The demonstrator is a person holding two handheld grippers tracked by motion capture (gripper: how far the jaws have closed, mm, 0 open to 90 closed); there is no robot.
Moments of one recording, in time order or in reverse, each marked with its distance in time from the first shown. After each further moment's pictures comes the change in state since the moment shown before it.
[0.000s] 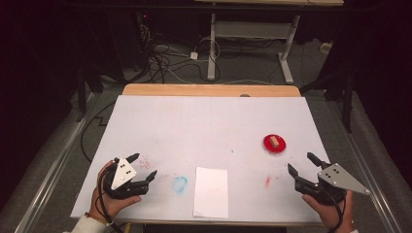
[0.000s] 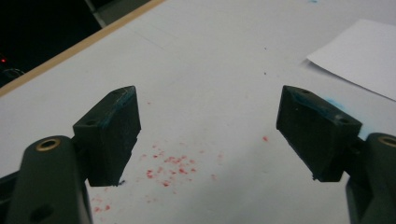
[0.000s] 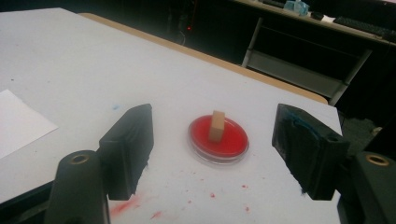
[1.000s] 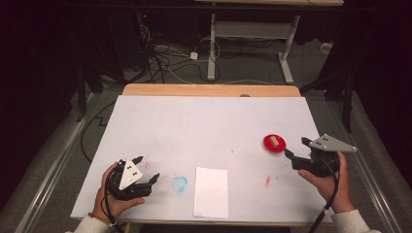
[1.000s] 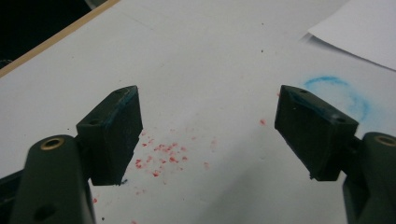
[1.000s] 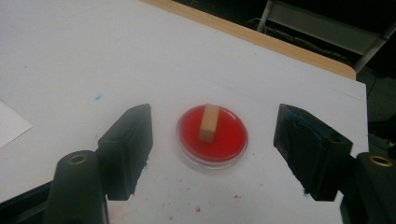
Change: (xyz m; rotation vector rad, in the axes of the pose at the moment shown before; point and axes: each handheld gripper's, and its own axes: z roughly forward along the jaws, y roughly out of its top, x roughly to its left) left arm -0.003 -0.006 0.011 0.069 -0.006 0.028; right arm -0.034 0.036 0.052 0.220 0.086 0.038
